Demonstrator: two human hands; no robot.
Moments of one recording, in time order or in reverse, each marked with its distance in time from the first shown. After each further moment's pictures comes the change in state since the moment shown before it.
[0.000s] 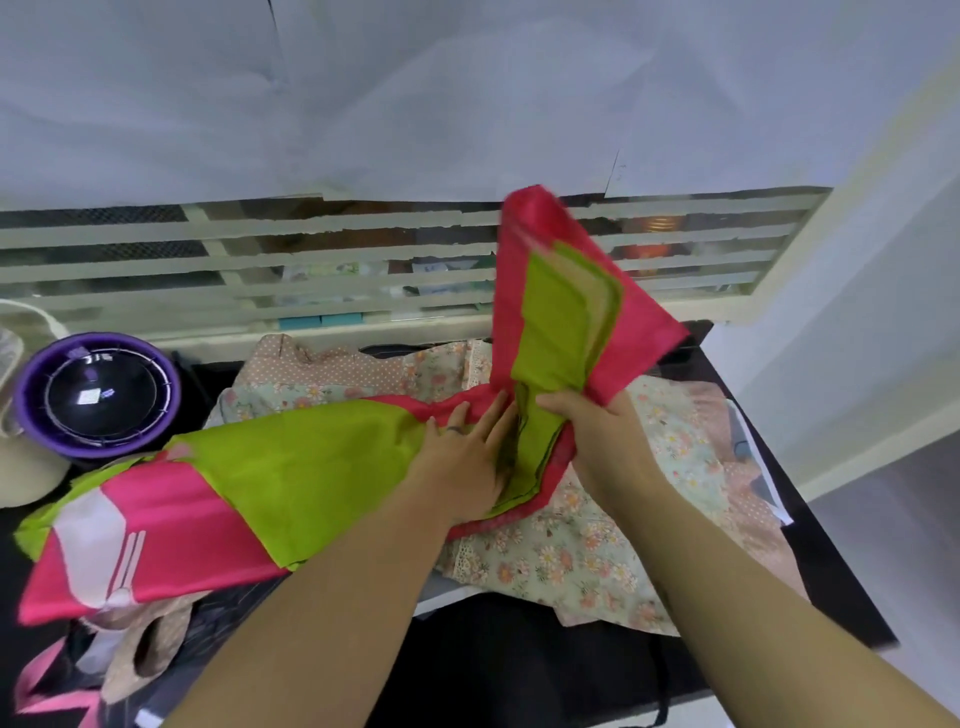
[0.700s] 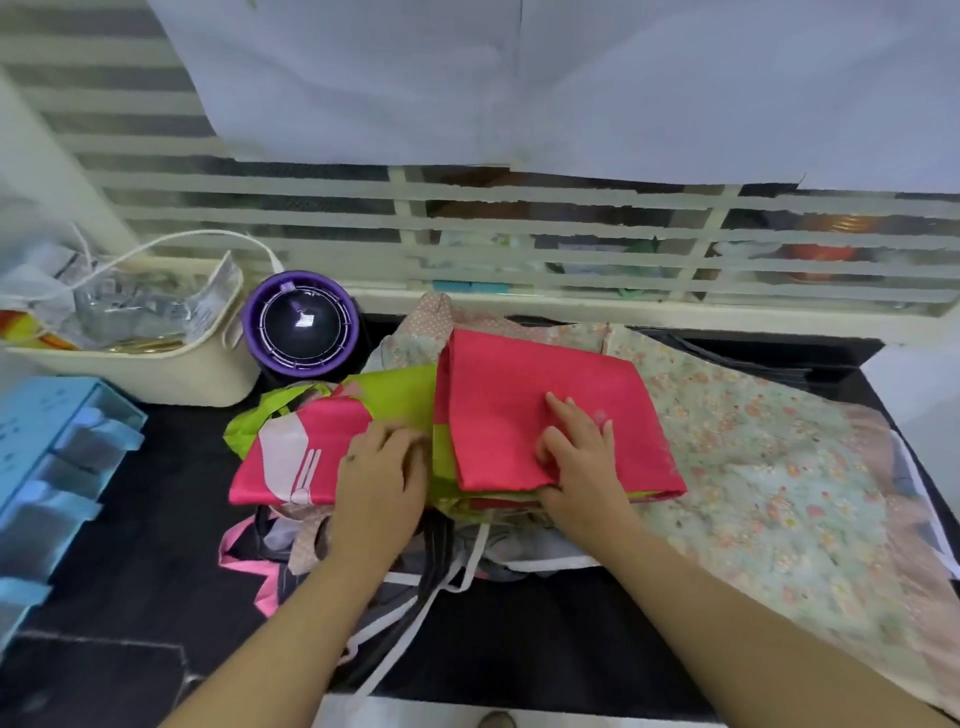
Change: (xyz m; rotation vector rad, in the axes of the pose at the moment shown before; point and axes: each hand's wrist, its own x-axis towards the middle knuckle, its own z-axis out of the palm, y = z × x) left_hand -0.163 -0.108 0.048 -0.505 0.786 -0.503; right_hand -0.022 0.113 0.084 -0.934 -0.368 -0.457
